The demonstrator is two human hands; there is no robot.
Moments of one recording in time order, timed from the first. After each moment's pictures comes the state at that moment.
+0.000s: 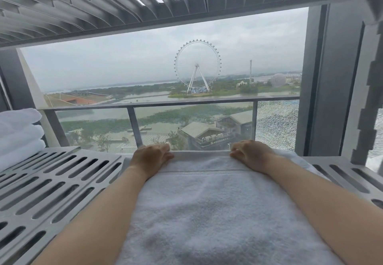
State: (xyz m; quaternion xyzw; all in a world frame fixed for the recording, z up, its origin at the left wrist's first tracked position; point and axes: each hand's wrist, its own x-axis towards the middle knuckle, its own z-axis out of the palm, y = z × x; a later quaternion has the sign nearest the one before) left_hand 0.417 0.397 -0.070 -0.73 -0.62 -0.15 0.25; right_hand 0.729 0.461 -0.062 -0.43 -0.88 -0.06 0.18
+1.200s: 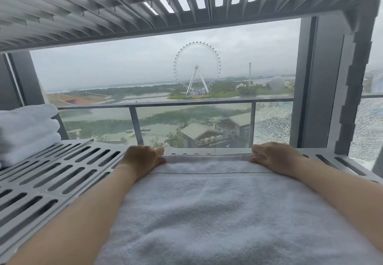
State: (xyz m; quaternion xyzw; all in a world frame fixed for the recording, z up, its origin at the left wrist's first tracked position) left_hand 0.406 0.322 -0.058 -0.72 -0.62 -0.02 0.32; right_hand 0.788 0.399 -0.062 -0.45 -0.88 -0.10 0.12
